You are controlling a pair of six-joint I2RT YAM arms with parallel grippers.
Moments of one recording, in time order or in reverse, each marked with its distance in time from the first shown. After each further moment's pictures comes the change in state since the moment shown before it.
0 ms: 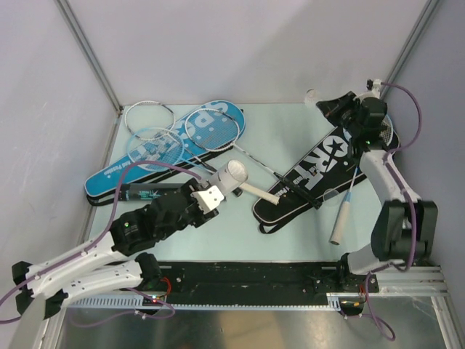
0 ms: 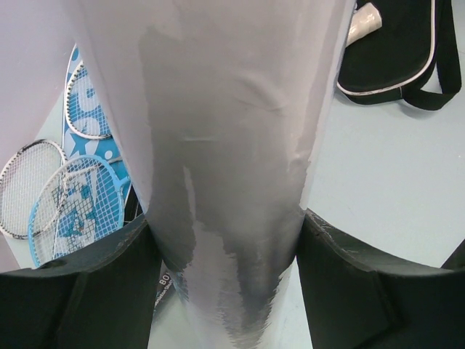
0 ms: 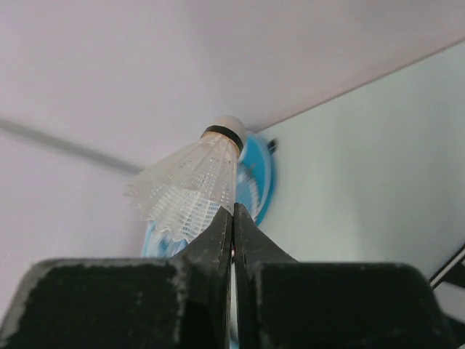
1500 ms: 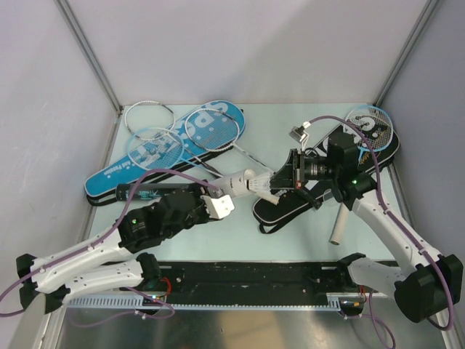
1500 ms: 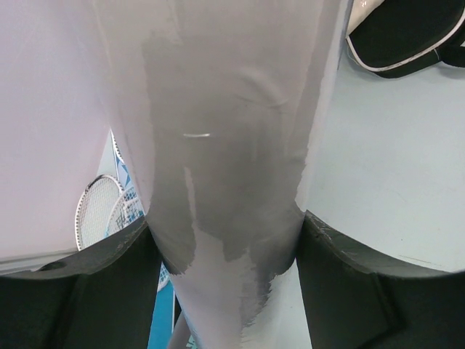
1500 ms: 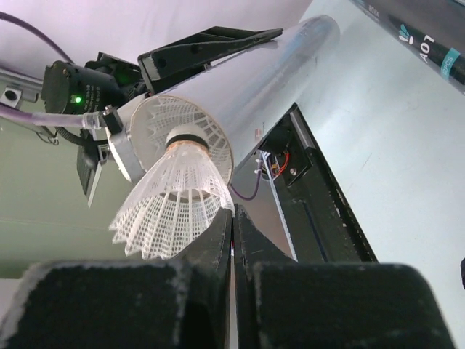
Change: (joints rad) left arm -0.028 0.073 0.023 0.021 -0.019 0.255; right arm 0.400 -0.479 -0.251 -0.362 -0.832 -0.004
